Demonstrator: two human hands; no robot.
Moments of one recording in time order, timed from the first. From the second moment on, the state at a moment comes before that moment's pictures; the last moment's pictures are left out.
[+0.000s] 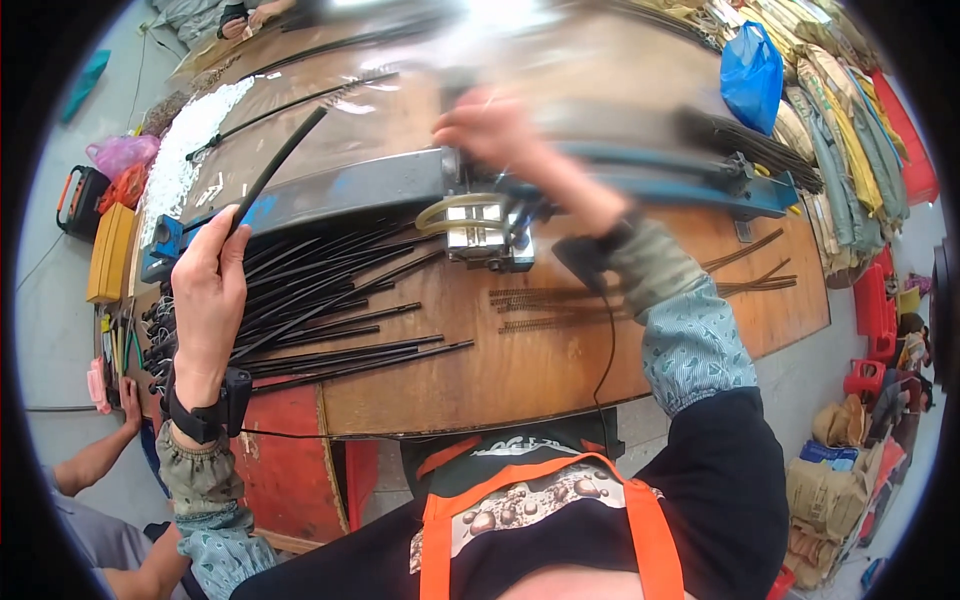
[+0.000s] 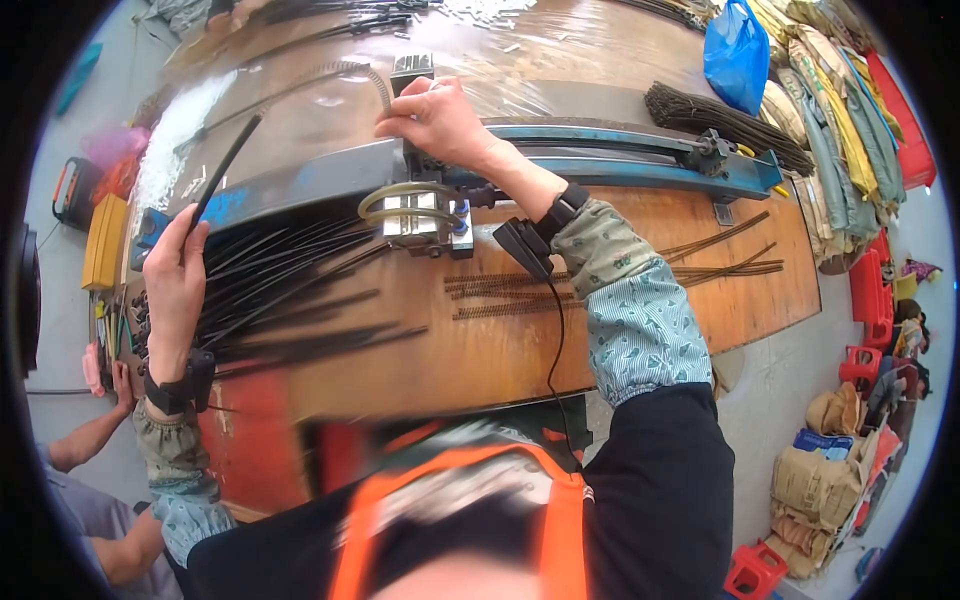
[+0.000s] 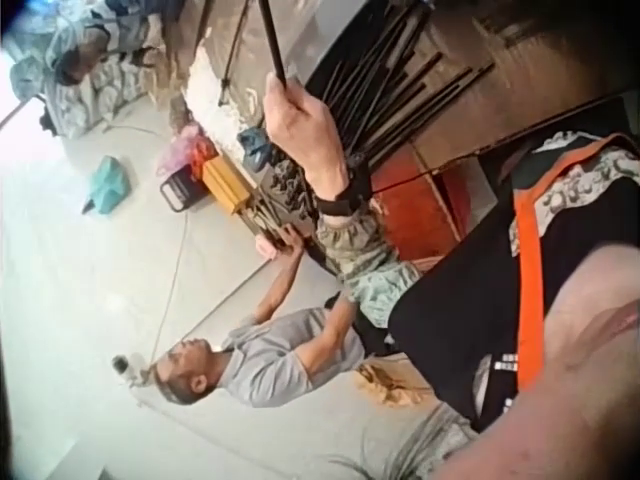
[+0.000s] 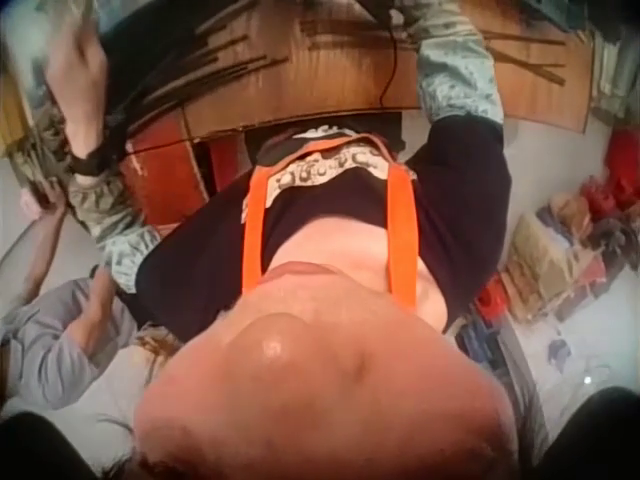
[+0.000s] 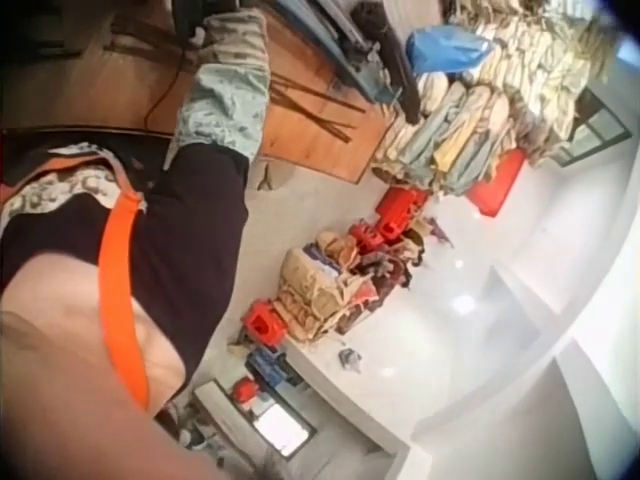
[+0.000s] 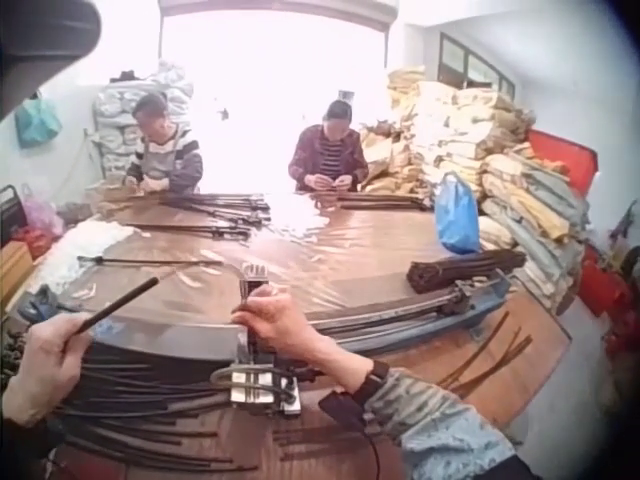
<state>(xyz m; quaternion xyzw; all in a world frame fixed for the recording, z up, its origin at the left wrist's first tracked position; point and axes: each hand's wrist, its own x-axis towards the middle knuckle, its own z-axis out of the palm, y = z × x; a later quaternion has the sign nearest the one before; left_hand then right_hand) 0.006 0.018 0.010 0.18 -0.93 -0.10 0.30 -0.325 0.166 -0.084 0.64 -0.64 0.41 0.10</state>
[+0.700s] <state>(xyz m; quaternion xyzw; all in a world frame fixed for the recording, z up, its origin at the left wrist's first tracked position) -0.127 0.006 -0.060 -0.04 -0.97 -0.10 0.23 -0.387 0.350 -0.086 0.53 -0.75 0.21 0.34</state>
